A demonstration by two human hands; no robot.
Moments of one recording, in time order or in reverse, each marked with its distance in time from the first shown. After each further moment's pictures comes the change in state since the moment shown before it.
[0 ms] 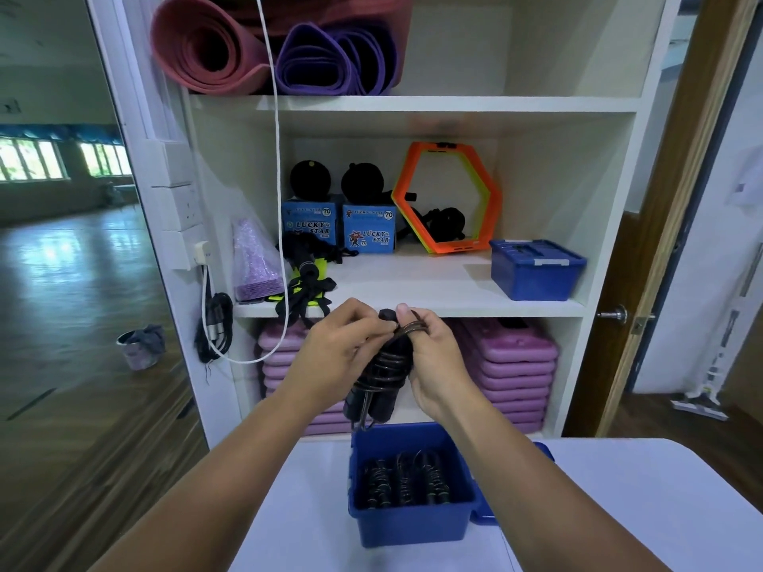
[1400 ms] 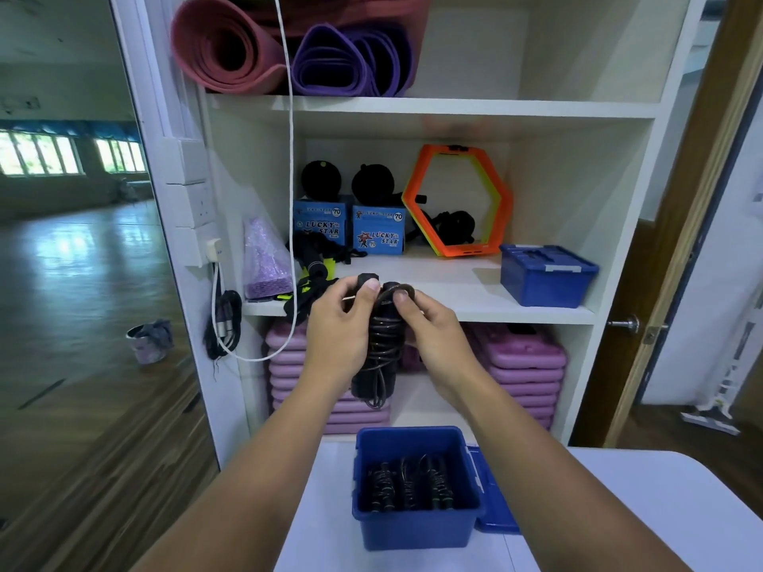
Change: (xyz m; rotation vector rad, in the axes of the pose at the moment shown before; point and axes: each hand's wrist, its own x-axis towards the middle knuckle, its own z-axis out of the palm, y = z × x) left_hand 0.026 0.017 0.005 -0.465 0.325 -0.667; right_hand 0.013 -0.020 0.003 -0.348 -0.222 -0.189
